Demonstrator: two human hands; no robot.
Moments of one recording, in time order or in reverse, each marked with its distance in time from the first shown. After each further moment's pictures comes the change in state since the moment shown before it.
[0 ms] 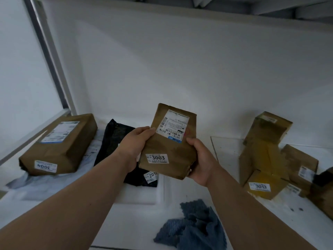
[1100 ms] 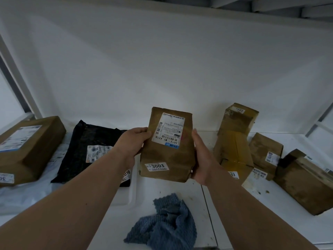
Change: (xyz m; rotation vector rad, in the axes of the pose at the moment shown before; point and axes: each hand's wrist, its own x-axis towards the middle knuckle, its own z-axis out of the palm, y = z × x) left_hand 0.002 -0.008 0.082 0.153 -0.060 -0.078; right_hand -0.037 -0.025 -0.072 -0.027 0.135 0.038
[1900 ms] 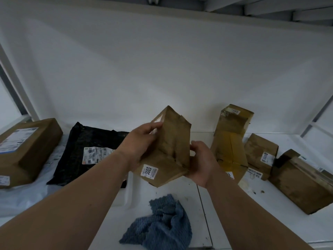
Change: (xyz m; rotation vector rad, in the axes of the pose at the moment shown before) left_hand -0.015 0.006 0.021 0.093 -0.146 0.153; right_hand -0.004 0.003 -0.015 0.244 -0.064 0.009
